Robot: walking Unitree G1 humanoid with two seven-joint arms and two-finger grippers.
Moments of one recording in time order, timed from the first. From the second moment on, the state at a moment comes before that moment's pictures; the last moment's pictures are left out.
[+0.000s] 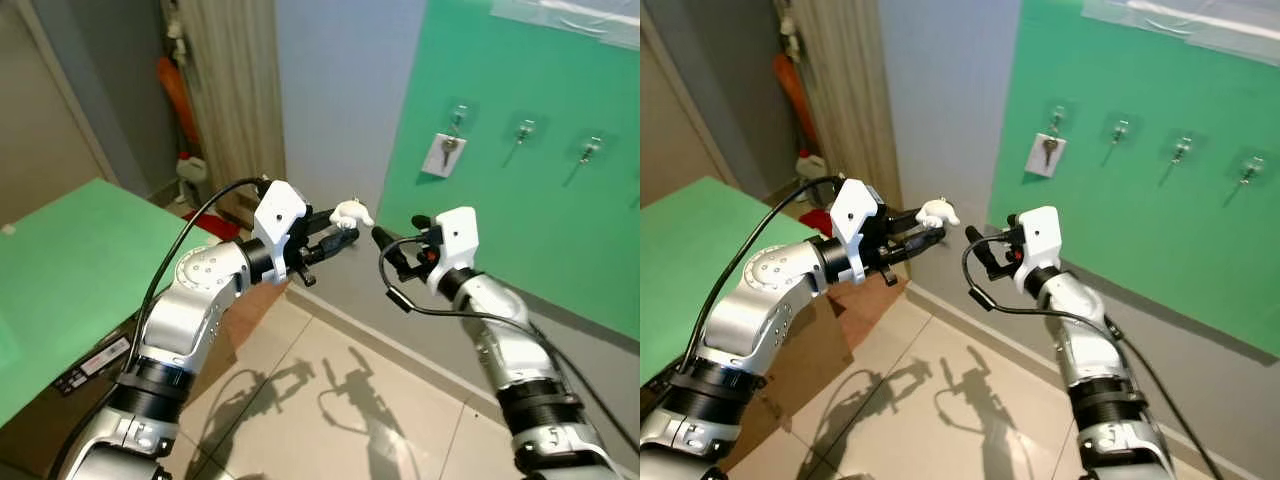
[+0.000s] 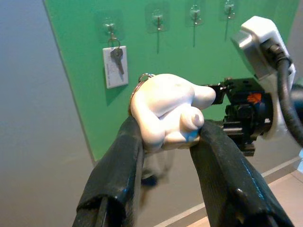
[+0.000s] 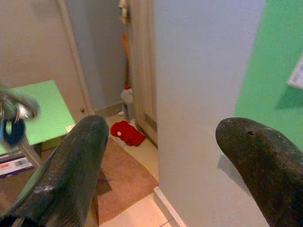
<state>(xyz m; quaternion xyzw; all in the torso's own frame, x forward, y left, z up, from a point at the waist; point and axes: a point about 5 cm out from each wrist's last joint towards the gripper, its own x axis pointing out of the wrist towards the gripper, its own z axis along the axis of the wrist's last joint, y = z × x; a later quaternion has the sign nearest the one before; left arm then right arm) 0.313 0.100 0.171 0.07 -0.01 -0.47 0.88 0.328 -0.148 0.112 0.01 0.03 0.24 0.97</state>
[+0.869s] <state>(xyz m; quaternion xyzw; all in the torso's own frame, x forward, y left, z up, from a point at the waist) 0.322 0.114 0.167 0.09 0.01 -0.45 0.89 0.305 -0.170 0.099 -0.03 0.09 0.31 0.95</state>
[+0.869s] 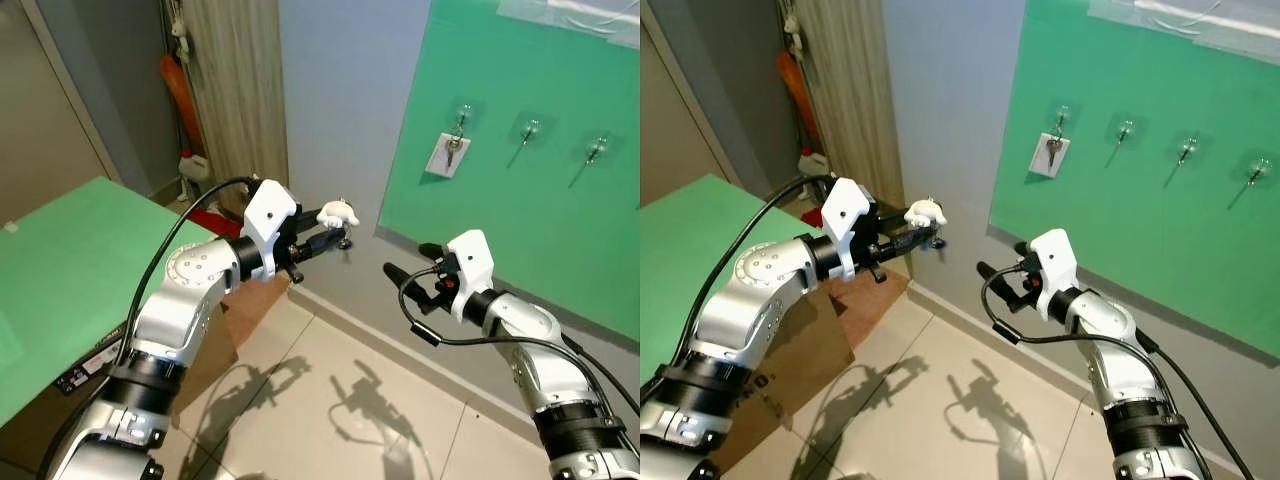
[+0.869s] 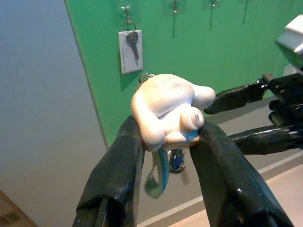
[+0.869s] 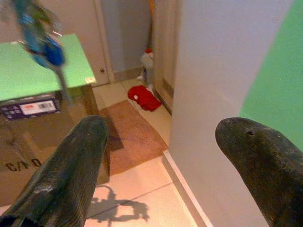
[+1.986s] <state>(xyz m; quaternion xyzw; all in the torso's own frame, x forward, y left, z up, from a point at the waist) 0.328 0.082 0.172 0.06 -0.01 -0.49 0.87 0.304 -0.114 0.119 -0.01 0.08 0.40 0.91</state>
